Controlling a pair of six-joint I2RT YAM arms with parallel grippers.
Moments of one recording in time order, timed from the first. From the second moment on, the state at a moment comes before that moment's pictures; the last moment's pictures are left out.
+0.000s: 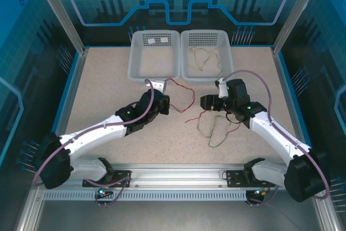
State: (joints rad) left arm -0.76 1.26 0.85 -0.14 -0.33 -0.47; right arm 0.37 1.17 0.78 -0.32 -0.27 0.33
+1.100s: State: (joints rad) left arm -0.71 1.16 0.80 -0.07 -0.21 -0.45; right arm 0.38 1.08 0.50 0.15 -0.57 0.42
